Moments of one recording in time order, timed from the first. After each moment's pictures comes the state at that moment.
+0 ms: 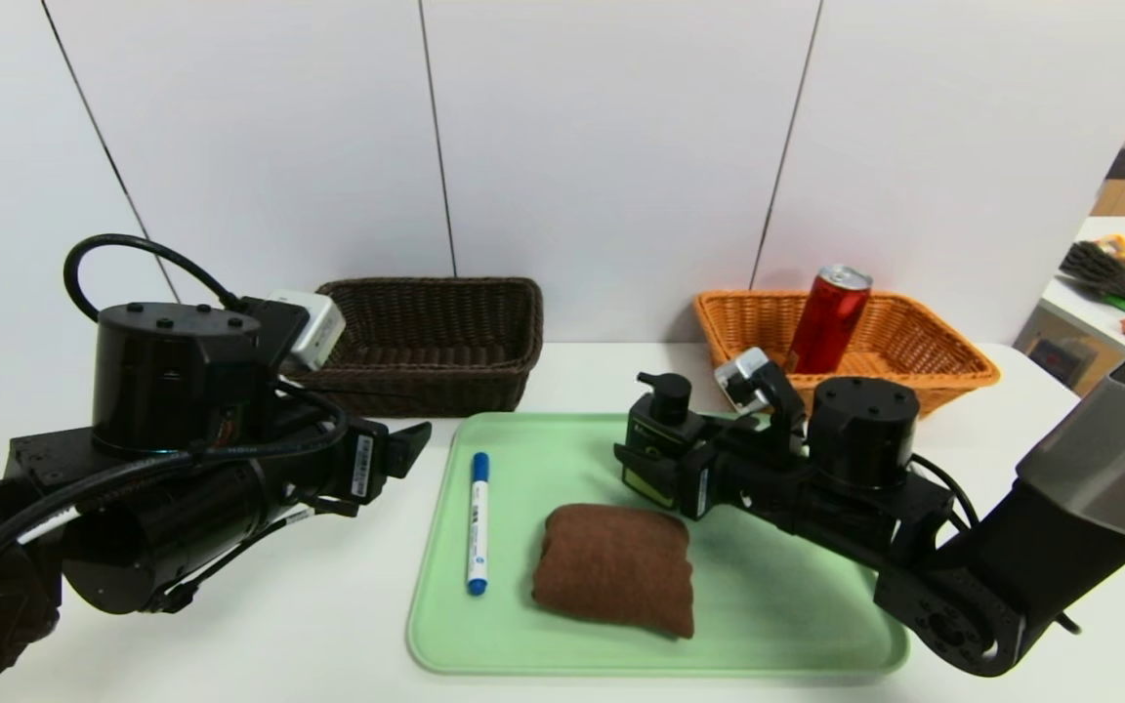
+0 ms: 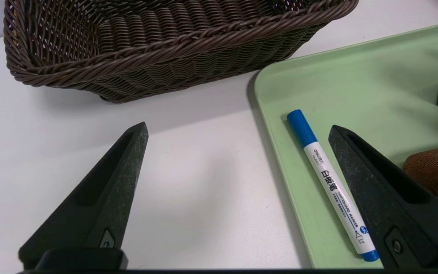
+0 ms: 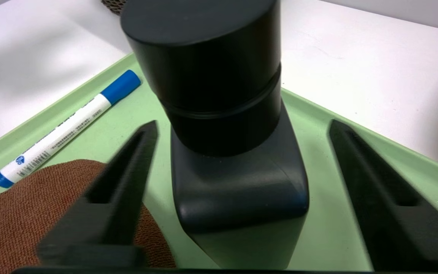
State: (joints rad) left arm -0.55 1.50 -0.67 -0.45 0.31 -0.07; right arm 0.50 2.06 -0.62 -1.27 0.28 0.06
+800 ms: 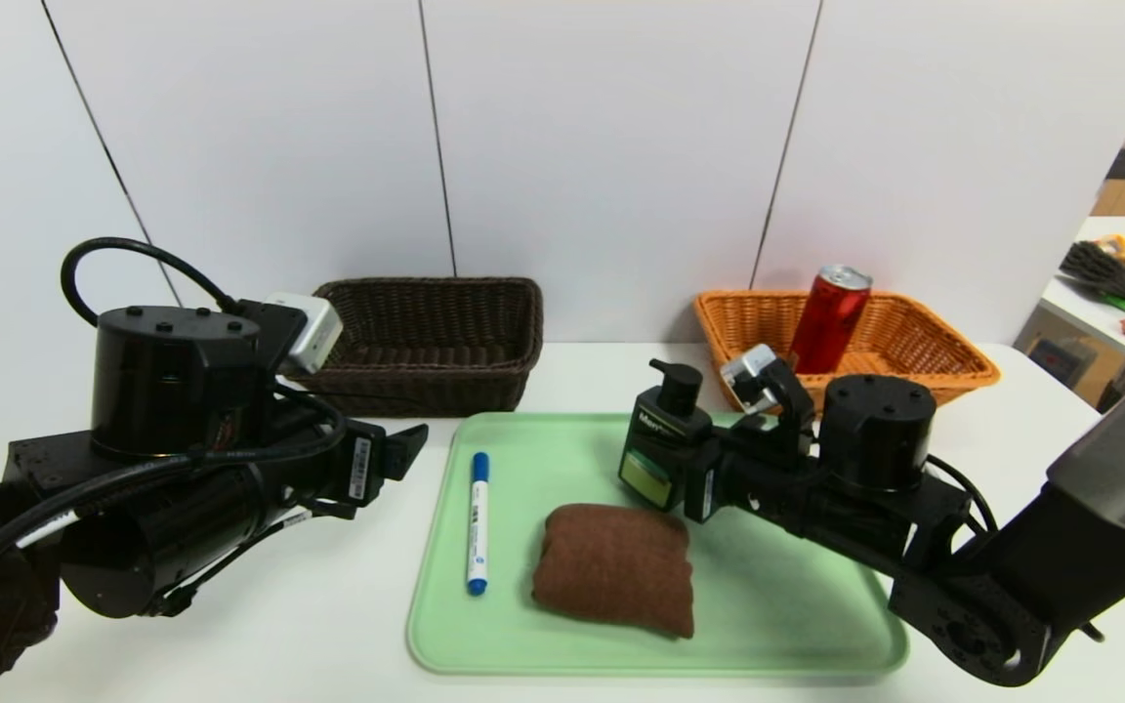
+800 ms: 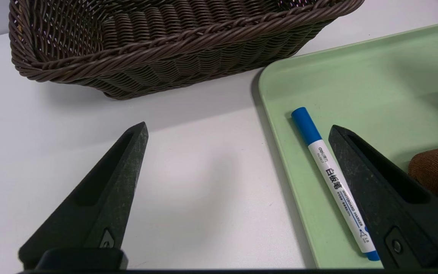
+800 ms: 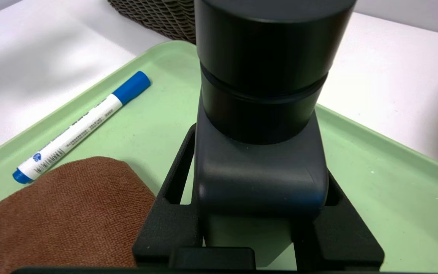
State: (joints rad) left arm -0.55 1.50 -0.67 -0.45 0.32 -0.07; right arm 0.51 2.01 -0.60 -1.26 0.26 0.06
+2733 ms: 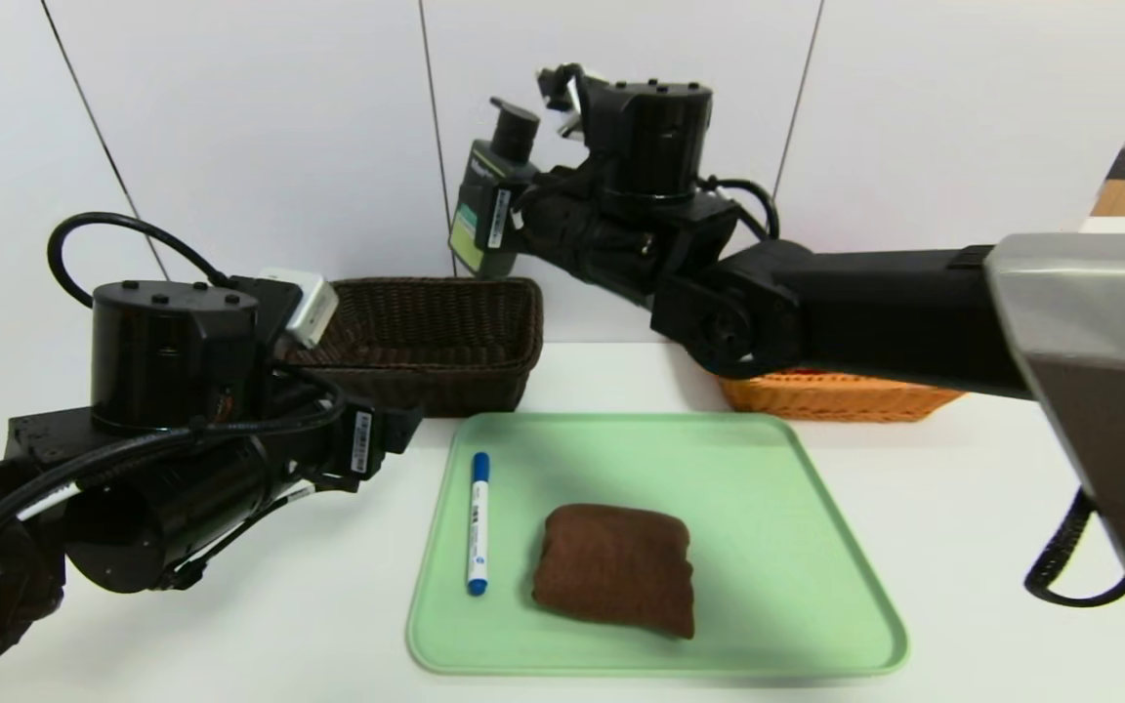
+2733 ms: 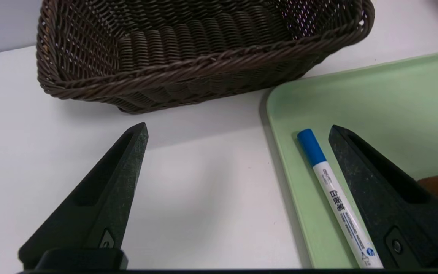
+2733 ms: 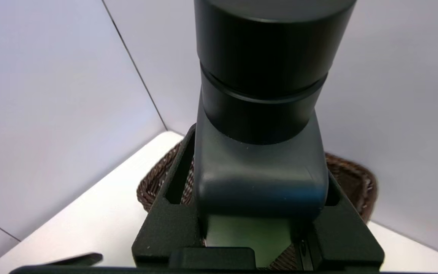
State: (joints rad) left arm -0.54 1.50 -0.72 -0.44 0.37 -0.07; right arm 0.74 2.22 -1.93 -0.38 -0.02 0.21
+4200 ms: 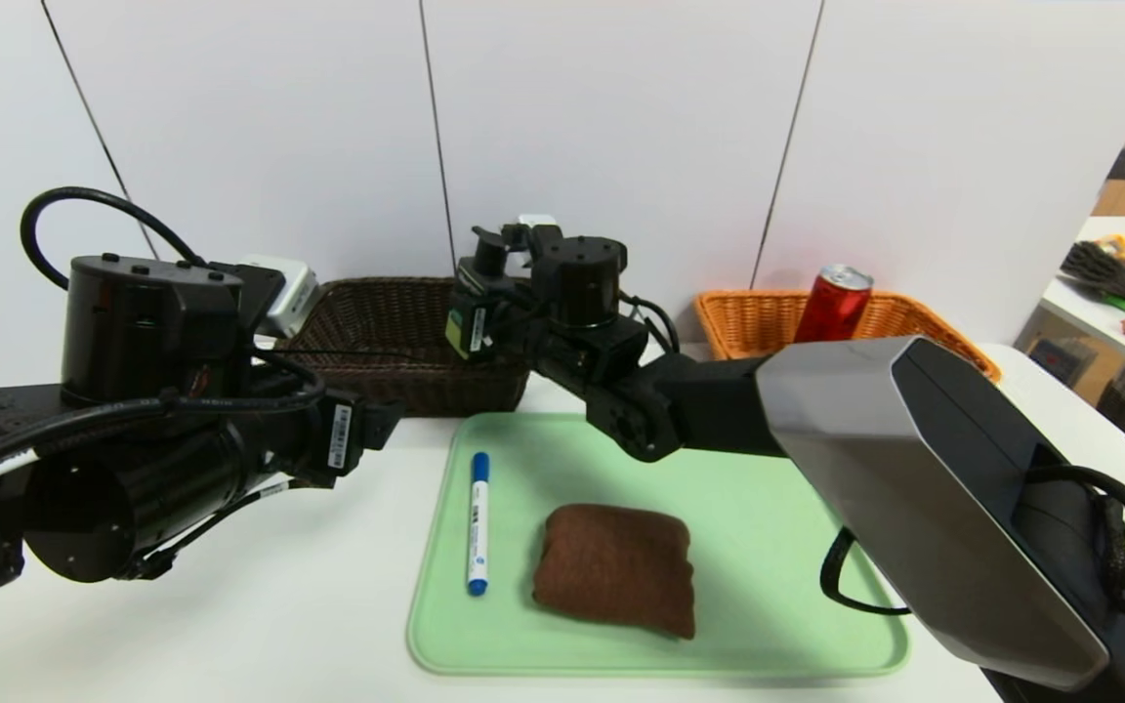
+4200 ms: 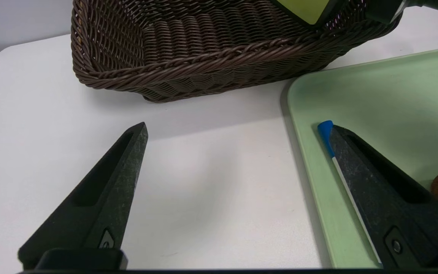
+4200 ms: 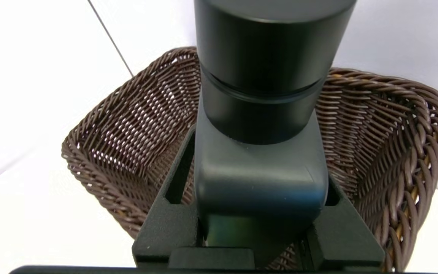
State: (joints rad) left arm -0.54 1.46 -0.78 -0.28 0.41 -0.07; right arm 0.73 2.48 -1.96 -0.53 -0.02 0.21
